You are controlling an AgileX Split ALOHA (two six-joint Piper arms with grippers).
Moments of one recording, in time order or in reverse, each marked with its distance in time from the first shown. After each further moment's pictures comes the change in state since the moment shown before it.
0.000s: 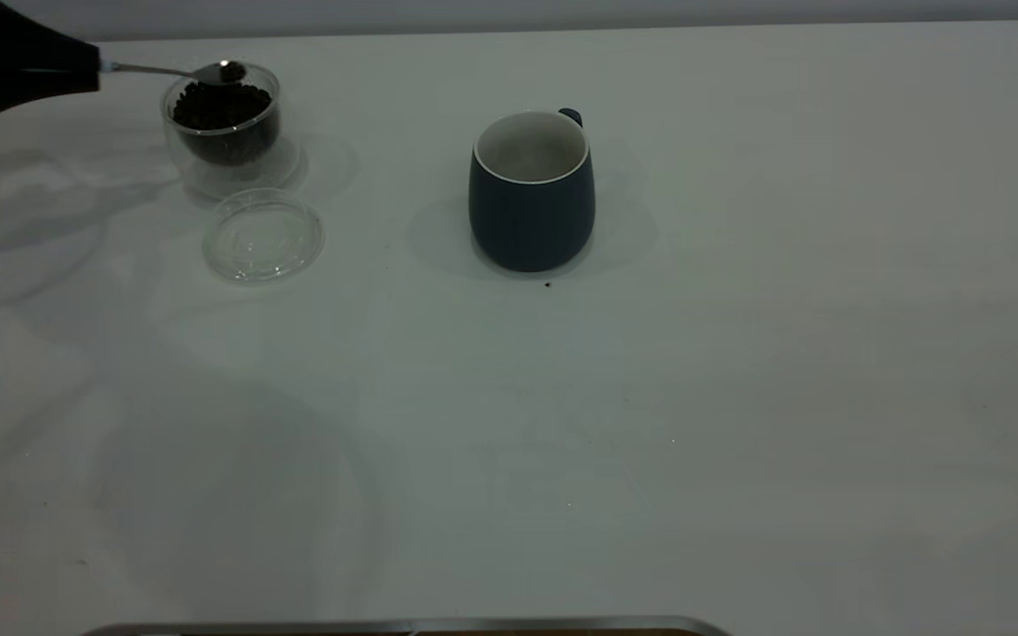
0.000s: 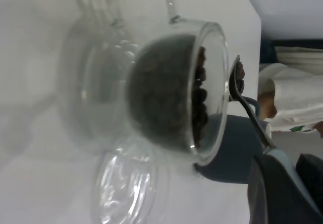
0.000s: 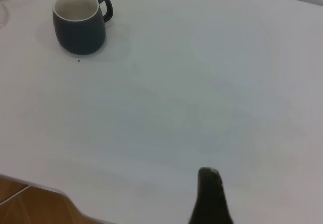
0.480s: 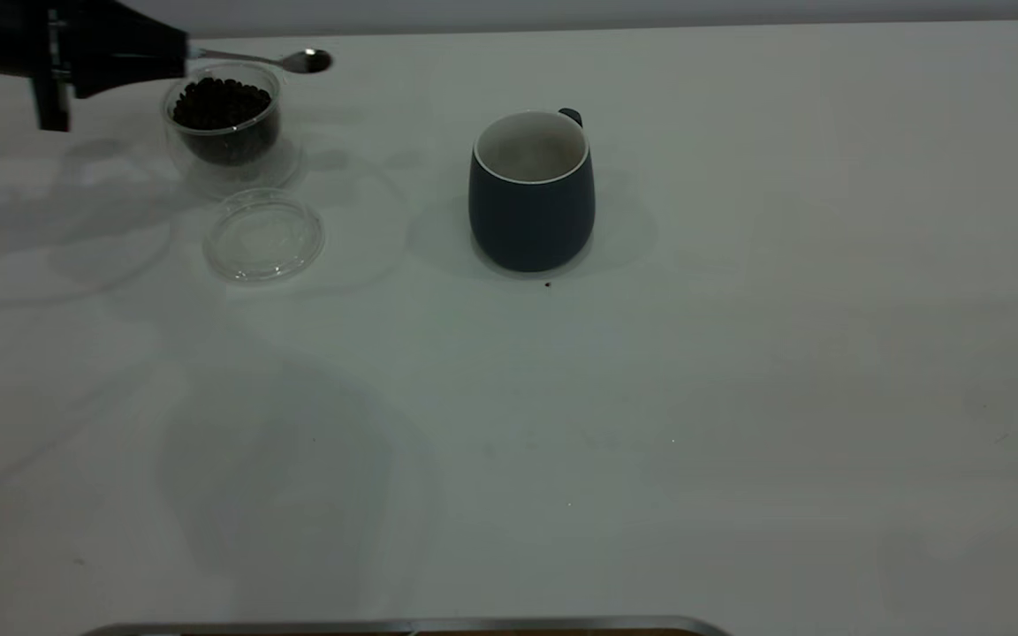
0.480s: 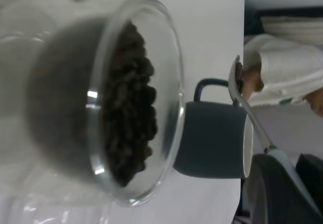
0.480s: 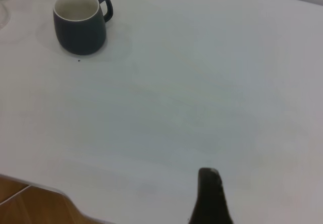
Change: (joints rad) left arm -0.134 0.000 0.000 -0.034 0.000 0.003; right arm 0.000 0.000 0.000 0.000 0.000 0.000
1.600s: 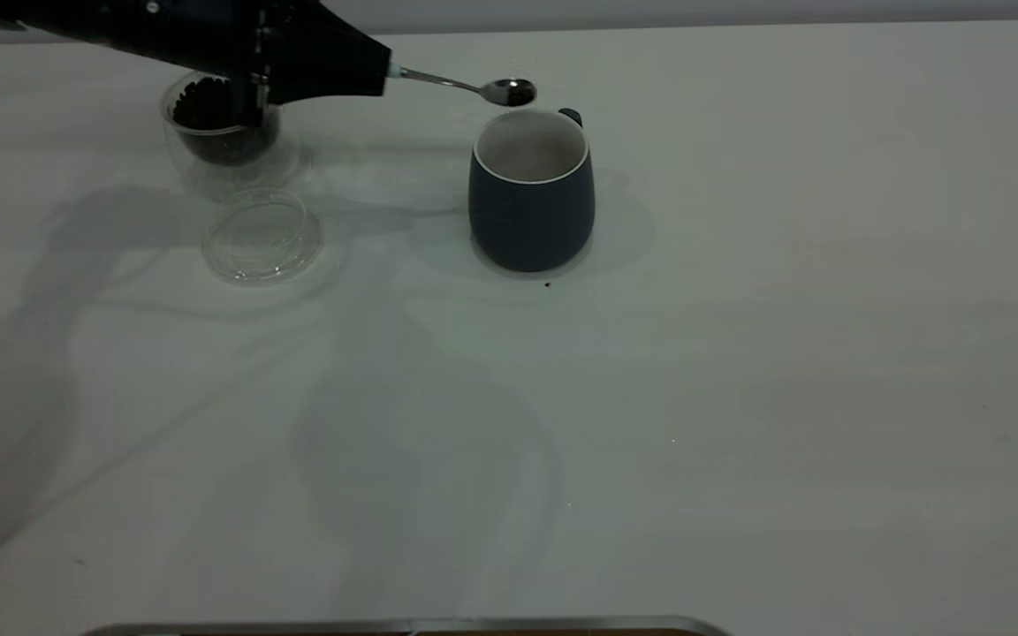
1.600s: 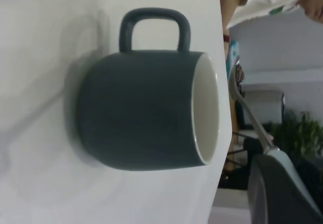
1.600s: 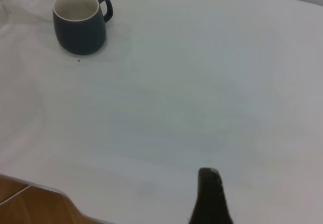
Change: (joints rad) left arm -0.272 0.000 0.000 -0.026 0.000 0.062; right arm 0.000 0.000 0.000 0.000 0.000 0.000
